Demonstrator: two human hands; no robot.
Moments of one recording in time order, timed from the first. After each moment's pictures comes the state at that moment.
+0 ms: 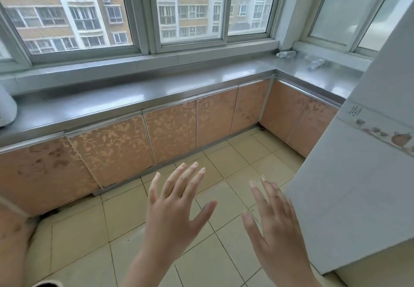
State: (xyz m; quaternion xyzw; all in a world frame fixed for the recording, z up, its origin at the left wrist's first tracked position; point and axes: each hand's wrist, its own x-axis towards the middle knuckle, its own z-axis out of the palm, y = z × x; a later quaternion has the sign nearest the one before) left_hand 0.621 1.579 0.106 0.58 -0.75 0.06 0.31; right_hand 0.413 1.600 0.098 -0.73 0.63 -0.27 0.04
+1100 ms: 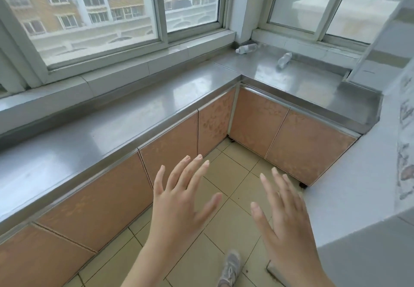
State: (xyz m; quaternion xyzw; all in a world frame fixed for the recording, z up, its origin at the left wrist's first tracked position) left_hand 0.518 0.983 0.097 0.48 -0.82 -0.04 0.30; right_hand 0.323 1.069 0.095 -0.61 0.74 -0.27 0.02
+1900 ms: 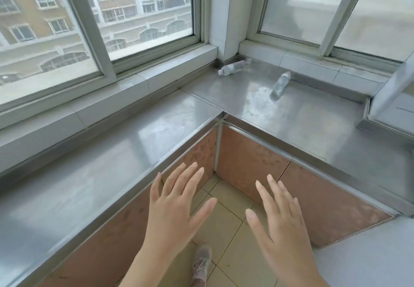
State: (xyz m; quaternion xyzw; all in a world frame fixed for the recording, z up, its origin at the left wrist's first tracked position) left_hand 0.266 0.586 0.083 0.49 -0.83 -0.06 0.24; right_hand 0.067 0.680 0.082 -0.60 0.76 -0.24 0.07
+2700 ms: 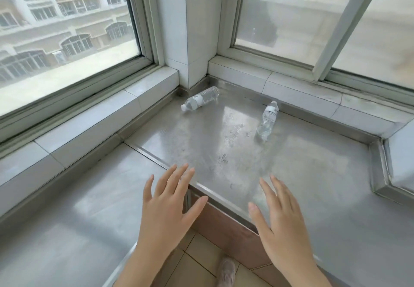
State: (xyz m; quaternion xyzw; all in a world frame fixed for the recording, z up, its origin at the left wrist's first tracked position) left_hand 0.040 0.199 0.063 0.47 -0.85 -0.07 0.22; right_hand -0.158 0.320 0.078 -0.52 0.82 -0.23 0.08
